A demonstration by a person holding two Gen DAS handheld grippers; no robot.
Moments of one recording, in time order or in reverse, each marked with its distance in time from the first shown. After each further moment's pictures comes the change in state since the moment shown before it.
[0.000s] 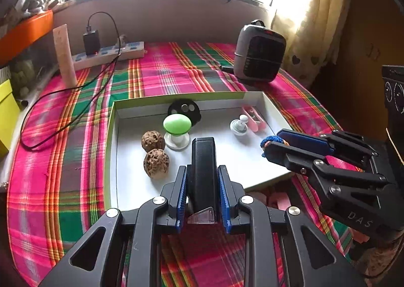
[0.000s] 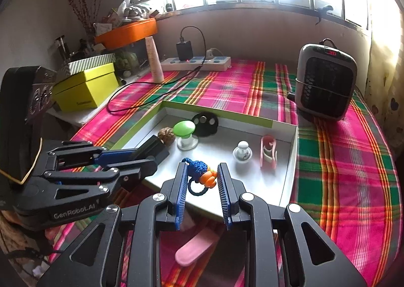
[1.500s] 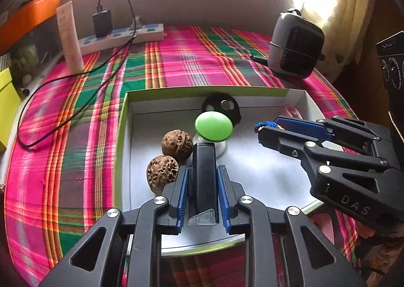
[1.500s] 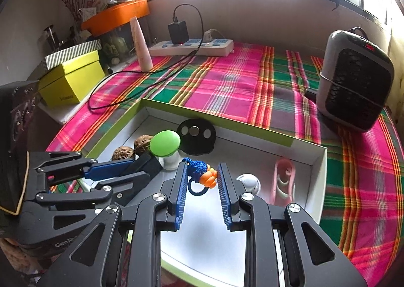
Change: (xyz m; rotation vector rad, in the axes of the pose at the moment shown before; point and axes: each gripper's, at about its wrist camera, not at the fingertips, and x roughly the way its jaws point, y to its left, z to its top) left arm 0.042 0.032 0.013 -0.052 0.065 0.077; right arm 0.067 -0.008 0.029 -0.014 0.106 0.008
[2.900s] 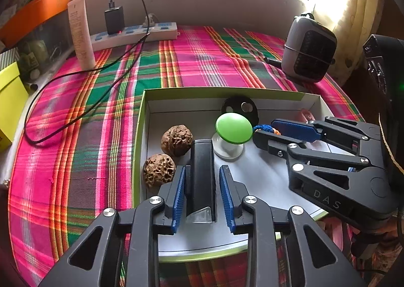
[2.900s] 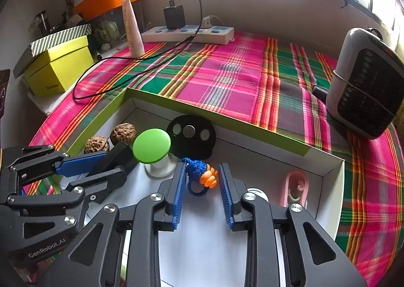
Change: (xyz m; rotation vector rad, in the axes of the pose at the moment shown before) left arm 0.002 0.014 0.000 -0.025 0.000 0.032; right arm 0.029 0.003 0.005 -0.021 0.063 -0.056
